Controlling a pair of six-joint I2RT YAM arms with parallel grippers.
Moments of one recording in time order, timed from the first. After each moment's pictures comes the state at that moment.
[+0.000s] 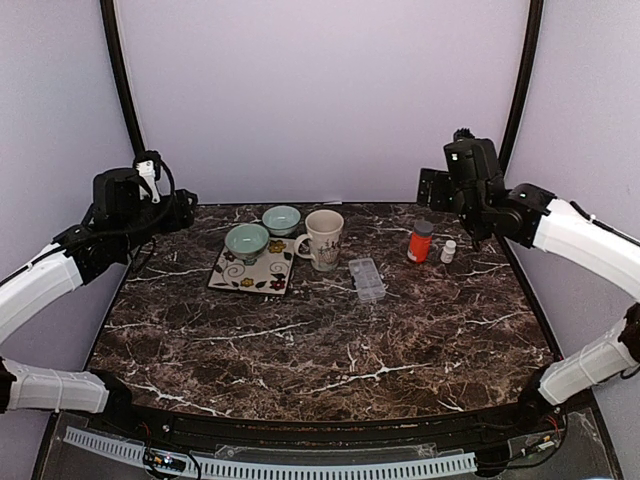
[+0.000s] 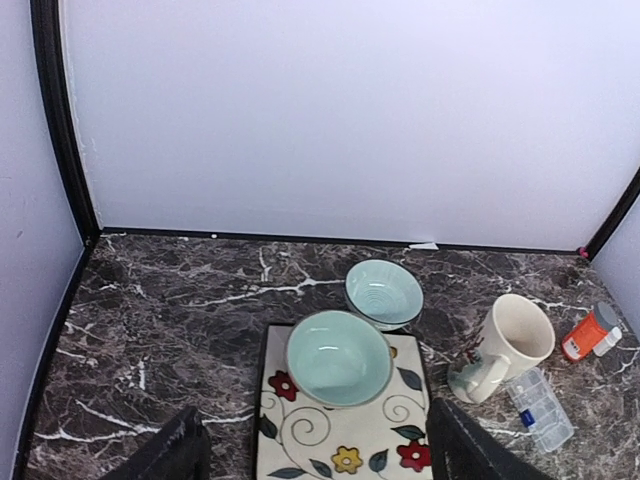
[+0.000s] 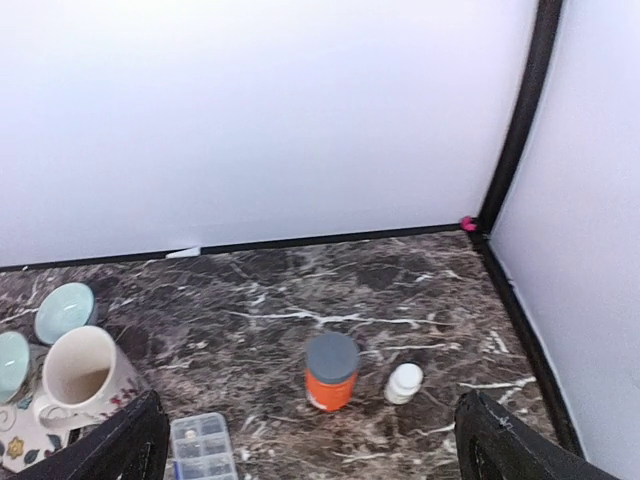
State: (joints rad) left arm -0.46 1.04 0.93 -0.20 -0.30 -0.29; right arm 0.74 1.37 1.28 -0.39 0.74 0.36
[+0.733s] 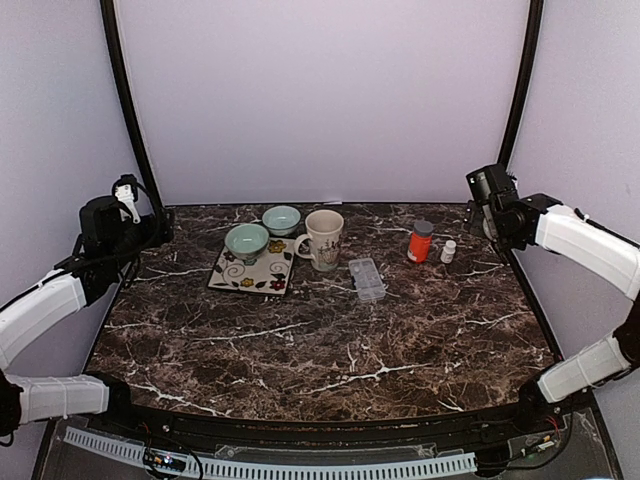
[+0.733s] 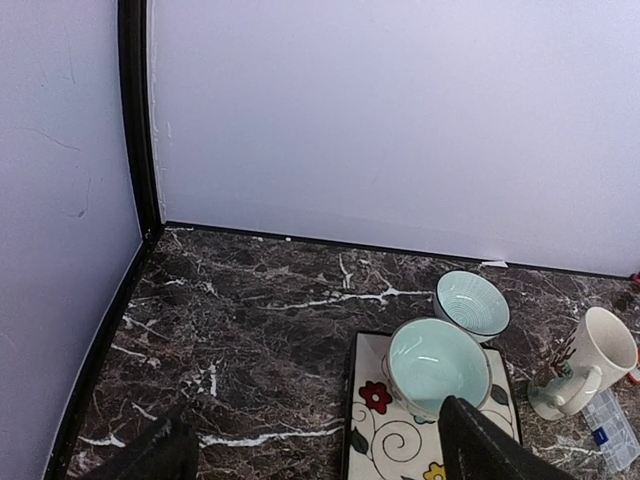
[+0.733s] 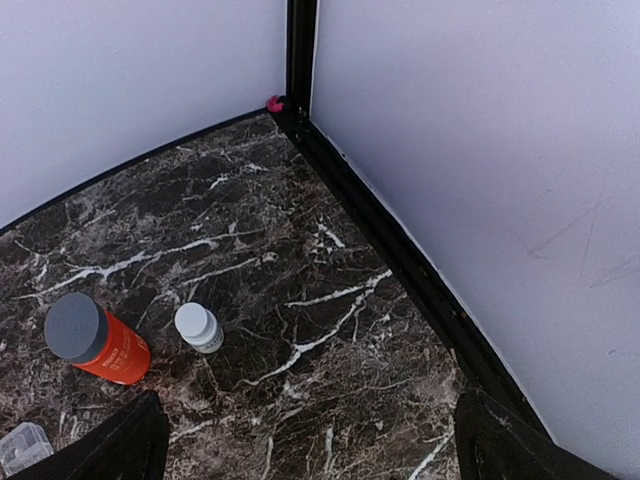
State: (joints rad) left arm -0.17 0.98 0.68 0.05 -0.16 -0.21; right arm 0.41 1.31 1.11 -0.61 0.76 0.59
